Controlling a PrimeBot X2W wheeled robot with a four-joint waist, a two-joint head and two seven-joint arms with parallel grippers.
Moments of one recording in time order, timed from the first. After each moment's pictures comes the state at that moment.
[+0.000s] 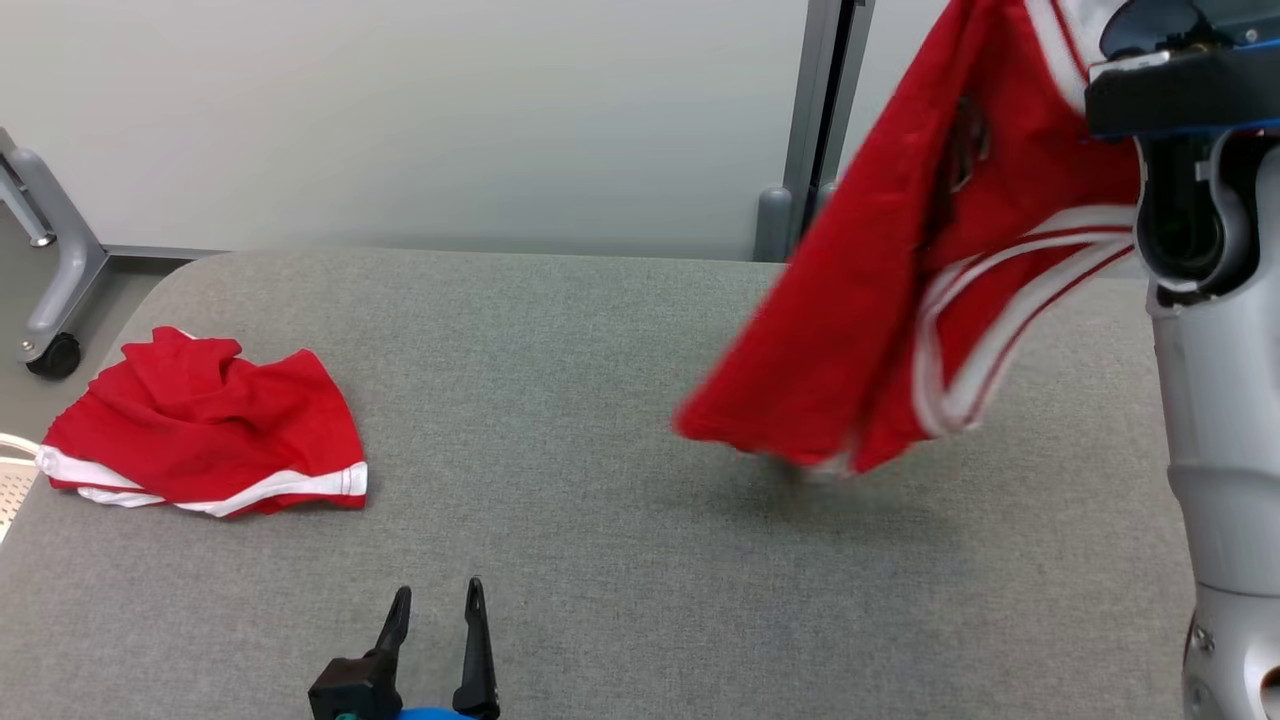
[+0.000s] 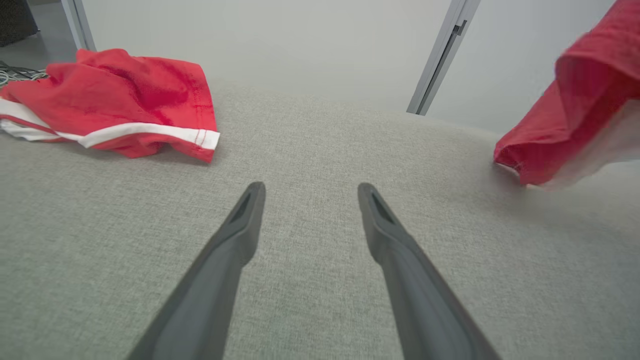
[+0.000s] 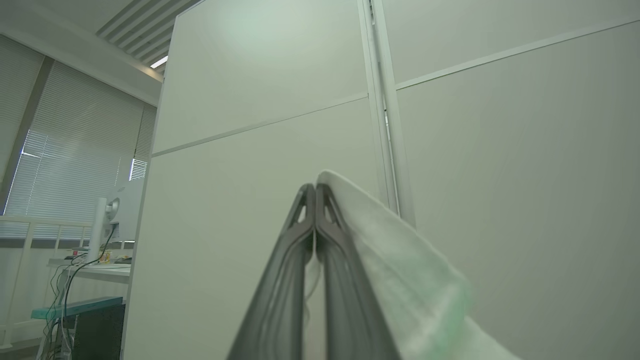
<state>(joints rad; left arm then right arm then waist) 0.01 0.05 -0.27 0.40 -0.33 0.09 -0.26 -0.94 -0.18 0.07 0.32 0.39 0.13 -0.26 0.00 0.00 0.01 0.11</state>
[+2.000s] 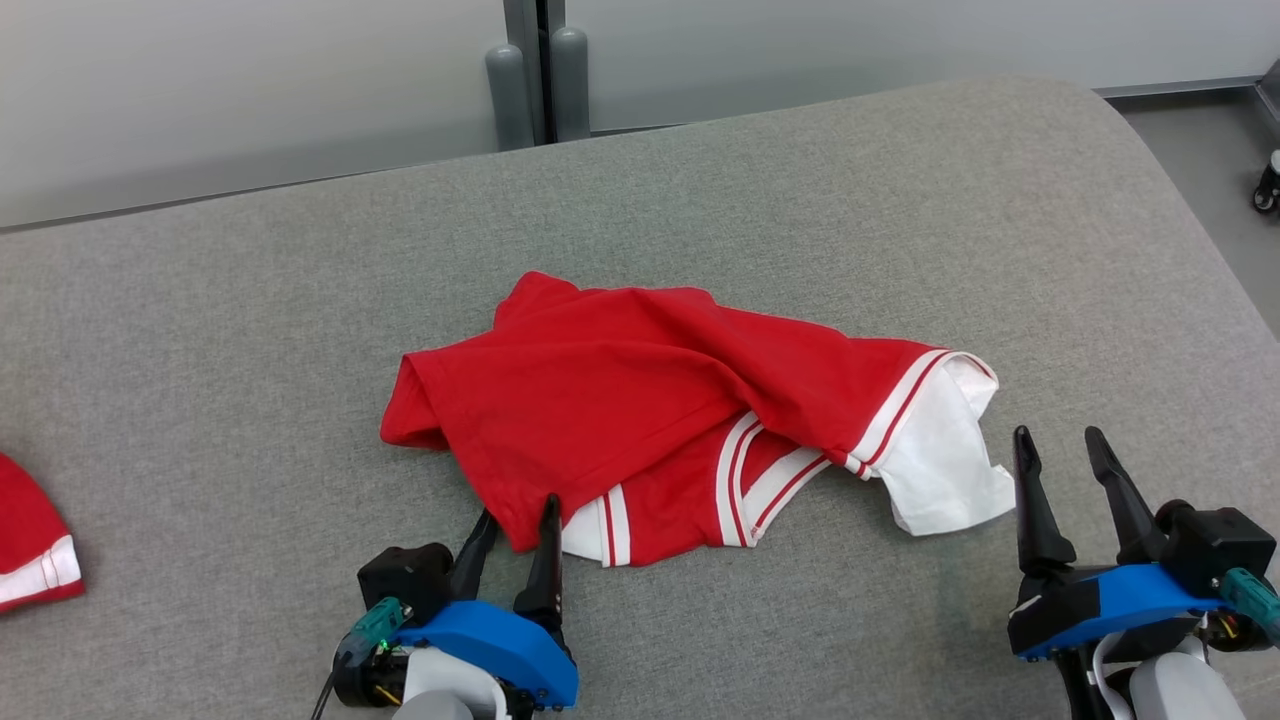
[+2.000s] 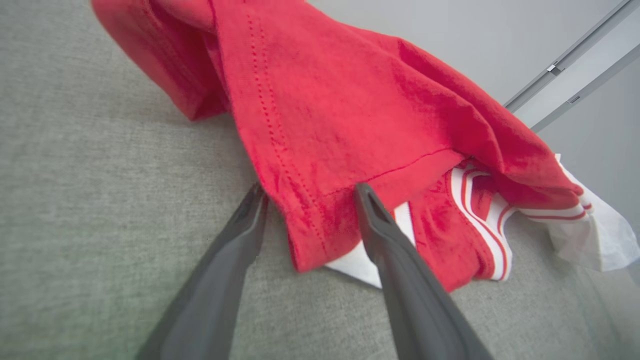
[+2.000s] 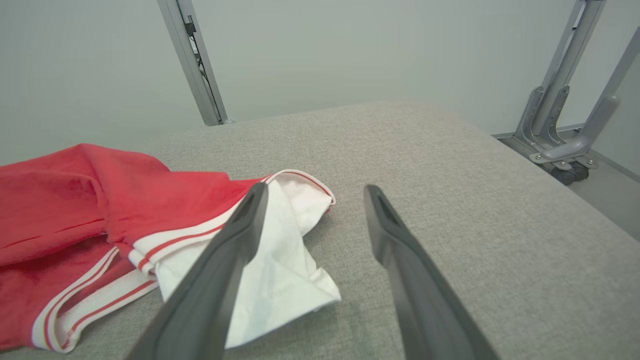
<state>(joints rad) -0.23 0.05 -0.46 0.57 -0.61 -0.02 -0.26 -0.18 -0.09 -0.07 0.35 0.20 0.13 -0.26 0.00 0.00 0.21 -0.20</state>
